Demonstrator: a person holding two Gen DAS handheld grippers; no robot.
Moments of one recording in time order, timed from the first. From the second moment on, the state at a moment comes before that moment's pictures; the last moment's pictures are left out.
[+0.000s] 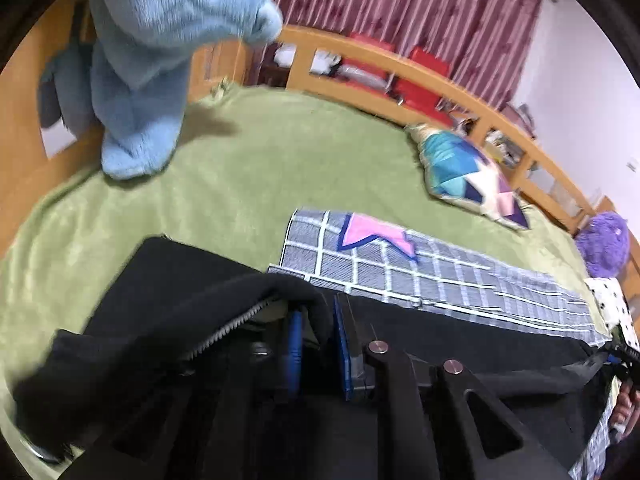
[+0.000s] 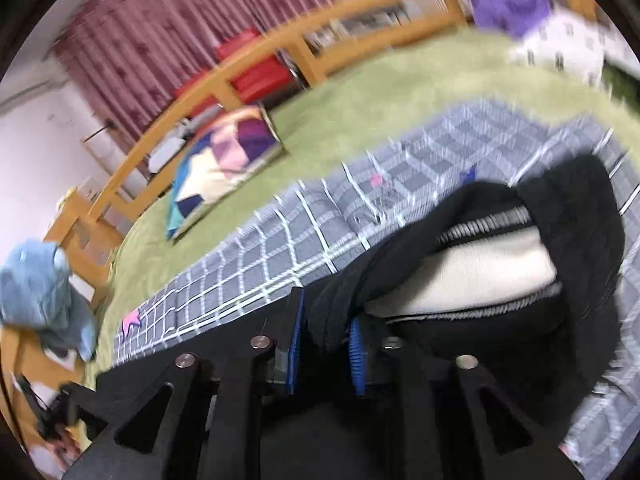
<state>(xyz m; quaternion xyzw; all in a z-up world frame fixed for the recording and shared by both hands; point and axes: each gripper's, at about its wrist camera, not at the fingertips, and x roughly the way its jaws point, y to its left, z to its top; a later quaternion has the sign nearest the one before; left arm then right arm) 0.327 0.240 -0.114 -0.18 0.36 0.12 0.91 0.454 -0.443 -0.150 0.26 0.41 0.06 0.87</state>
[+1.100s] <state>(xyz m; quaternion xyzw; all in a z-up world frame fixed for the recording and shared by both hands) 0.173 0.320 -0.214 -0.41 0.33 0.10 0.84 0.286 -0.512 -0.234 0.37 0.39 0.03 0.84</state>
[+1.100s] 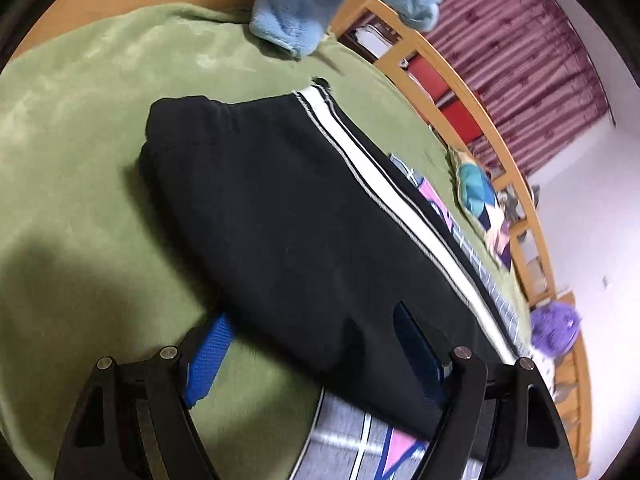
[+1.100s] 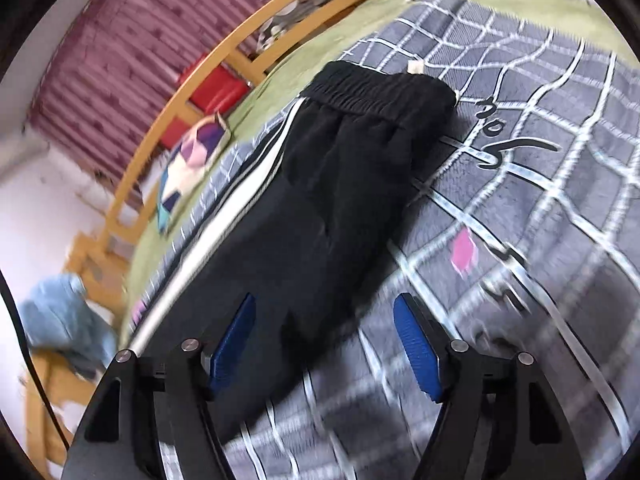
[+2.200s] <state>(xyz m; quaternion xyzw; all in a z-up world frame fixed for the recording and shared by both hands) 0.045 0.266 -0.176 -0.28 0.45 0.16 0.83 0.189 -0.582 -0.212 0.34 0.42 -0.01 0.84</state>
